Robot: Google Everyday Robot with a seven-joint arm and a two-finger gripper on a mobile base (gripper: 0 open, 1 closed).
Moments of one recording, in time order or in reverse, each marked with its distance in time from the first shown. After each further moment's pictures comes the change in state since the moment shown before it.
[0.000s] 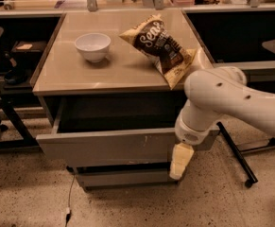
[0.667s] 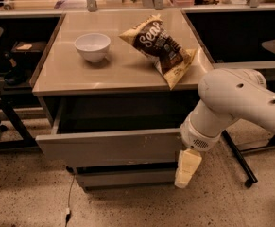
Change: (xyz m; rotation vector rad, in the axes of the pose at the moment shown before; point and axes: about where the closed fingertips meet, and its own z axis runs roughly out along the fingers) arm 0.011 0.036 -0.026 -0.037 -0.059 -0.007
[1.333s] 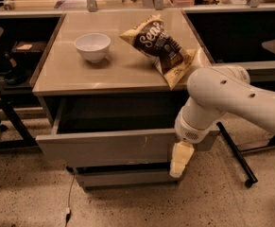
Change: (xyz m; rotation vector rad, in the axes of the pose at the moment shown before) arm -0.010 -0.033 0.015 0.034 0.023 -0.033
